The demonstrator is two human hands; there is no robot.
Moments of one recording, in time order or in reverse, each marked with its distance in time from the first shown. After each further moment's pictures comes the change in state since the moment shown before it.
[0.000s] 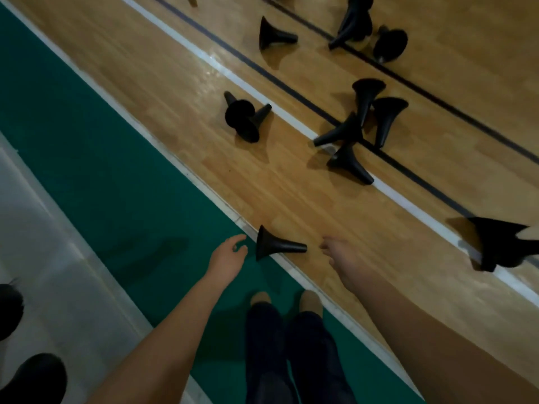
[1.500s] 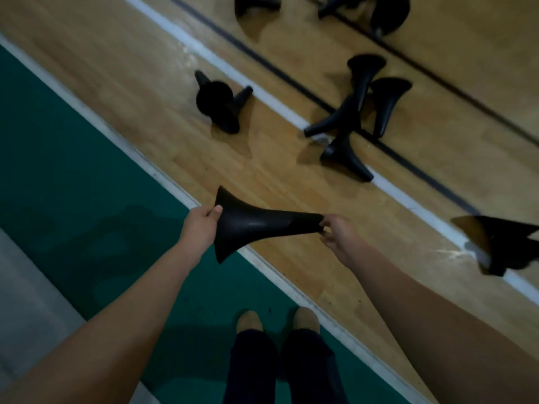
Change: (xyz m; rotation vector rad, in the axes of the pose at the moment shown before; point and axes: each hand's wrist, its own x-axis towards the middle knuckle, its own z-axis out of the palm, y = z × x) left_hand 0.156 0.045 -0.018 -0.191 0.071 0.029; right_hand 0.147 -0.063 0.006 0.252 0.158 0.014
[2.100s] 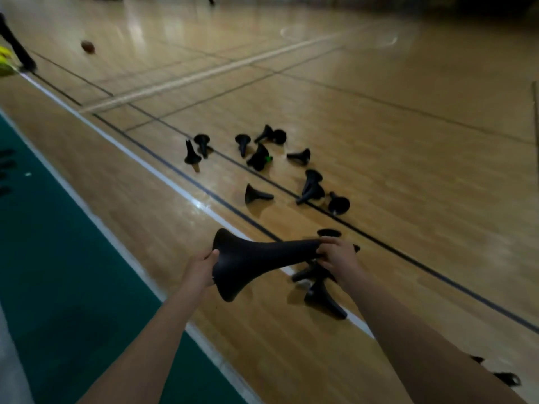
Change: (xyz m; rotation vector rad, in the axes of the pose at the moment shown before) left_hand -0.186 0.232 -0.183 -0.359 0.014 0.185; right_hand -0.336 -0.232 -0.041 0.085 -0.015 -0.568
